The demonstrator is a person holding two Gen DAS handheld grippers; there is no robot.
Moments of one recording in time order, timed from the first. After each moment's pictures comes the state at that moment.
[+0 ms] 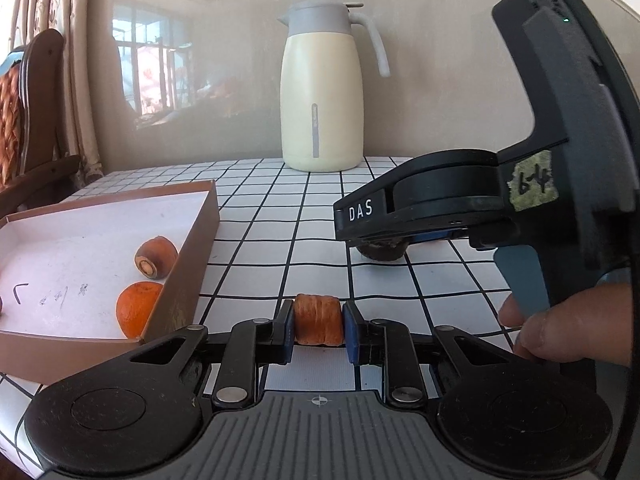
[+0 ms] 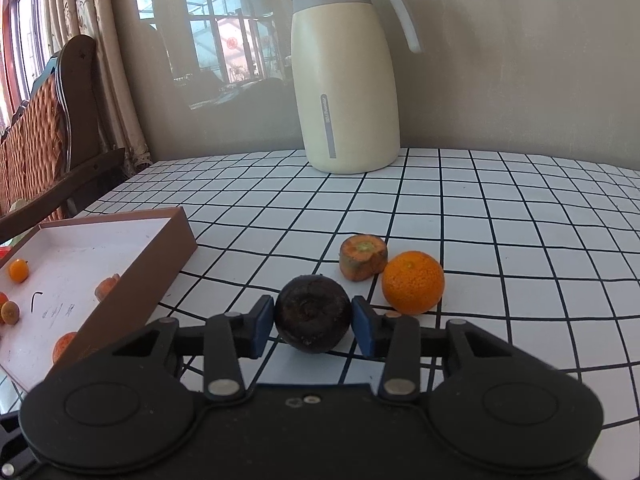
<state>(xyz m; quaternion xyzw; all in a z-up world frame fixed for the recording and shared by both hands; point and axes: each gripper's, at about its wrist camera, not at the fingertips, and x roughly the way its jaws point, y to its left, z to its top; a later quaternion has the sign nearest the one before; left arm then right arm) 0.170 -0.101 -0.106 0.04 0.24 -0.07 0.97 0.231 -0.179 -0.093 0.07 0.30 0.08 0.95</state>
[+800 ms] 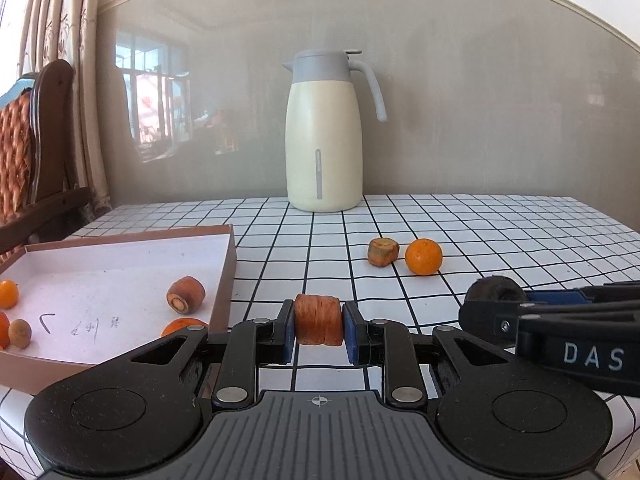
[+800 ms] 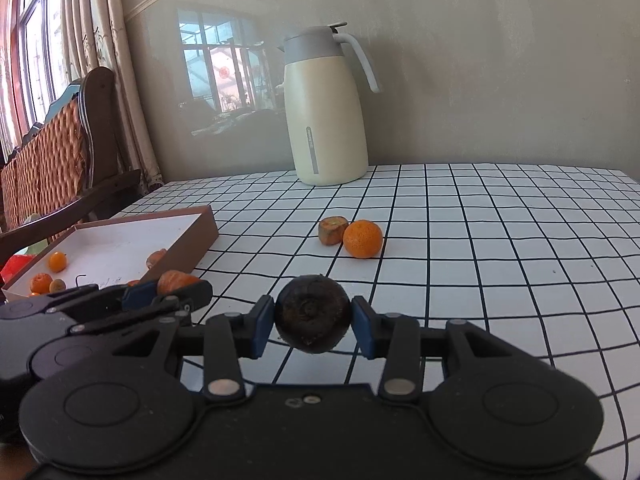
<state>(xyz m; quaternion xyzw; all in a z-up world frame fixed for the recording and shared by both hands) 0.144 -0.085 -0.078 0.05 0.19 -0.08 0.98 0.115 -0.197 -0.069 0.08 0.26 0.06 0.96</state>
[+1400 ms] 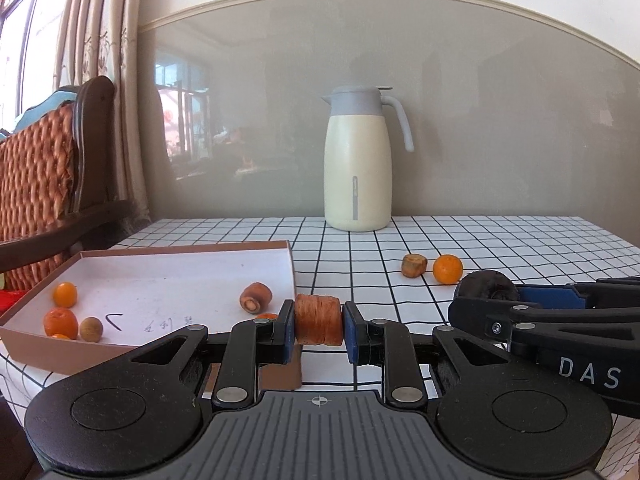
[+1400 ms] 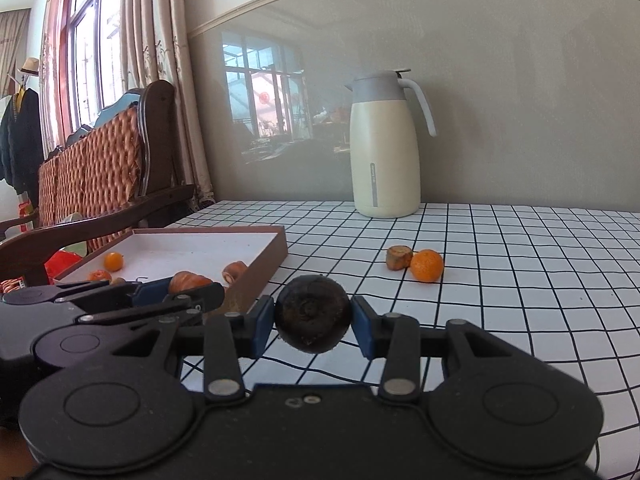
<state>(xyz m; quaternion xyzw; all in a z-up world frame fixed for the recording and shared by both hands) 0.099 -0.036 -0.056 0.04 0.16 -0.05 0.98 0.080 -0.149 -0.047 0.05 0.20 0.11 0.97</state>
